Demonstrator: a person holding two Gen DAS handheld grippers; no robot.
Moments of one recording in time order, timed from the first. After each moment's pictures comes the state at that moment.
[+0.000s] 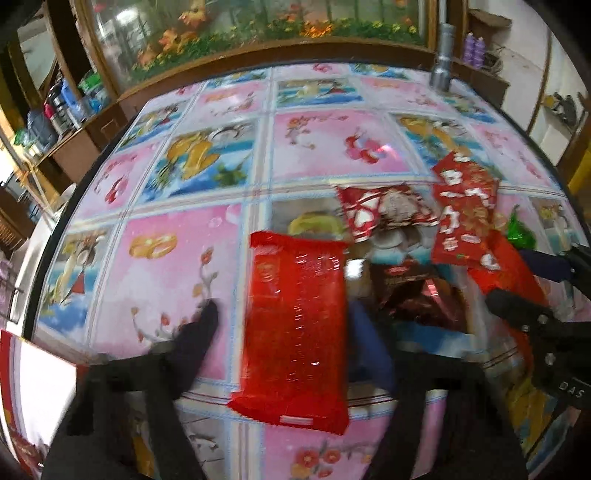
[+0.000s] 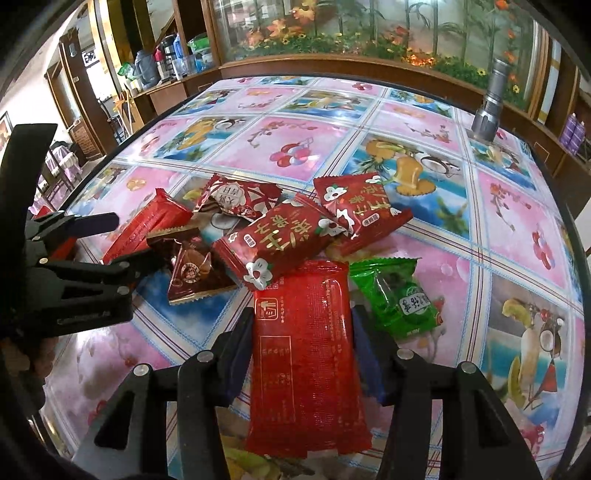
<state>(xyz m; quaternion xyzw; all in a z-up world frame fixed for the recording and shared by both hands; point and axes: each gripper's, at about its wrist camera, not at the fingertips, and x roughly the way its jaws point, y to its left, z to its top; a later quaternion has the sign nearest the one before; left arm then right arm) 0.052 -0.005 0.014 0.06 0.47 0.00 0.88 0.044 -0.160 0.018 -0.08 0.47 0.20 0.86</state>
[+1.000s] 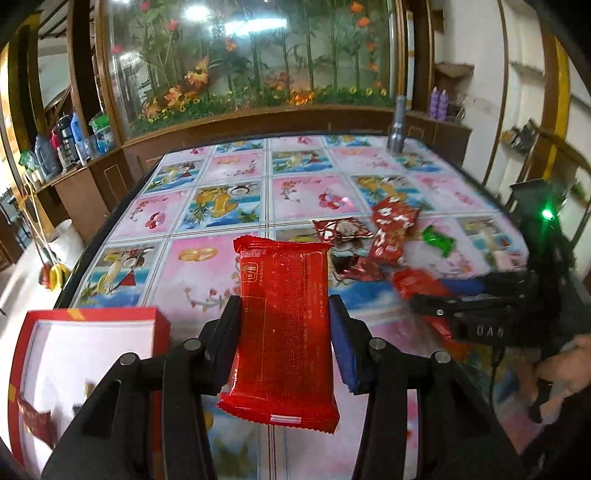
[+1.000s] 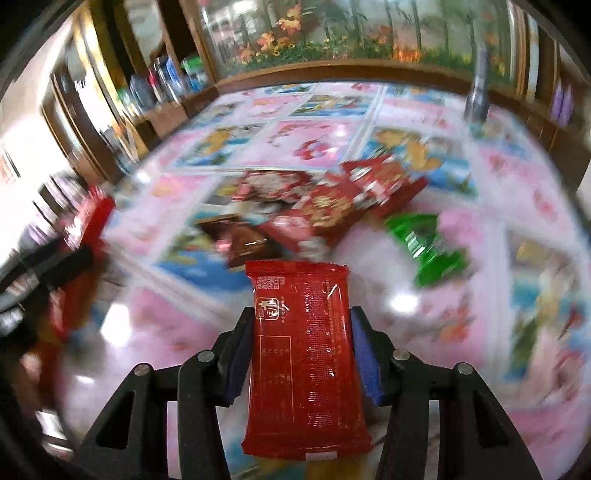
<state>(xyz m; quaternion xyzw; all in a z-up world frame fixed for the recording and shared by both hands) -0.067 0.028 0.080 0.03 0.35 -0.04 0.93 0.001 -0.157 0.020 0.02 0.47 0.22 0.86</state>
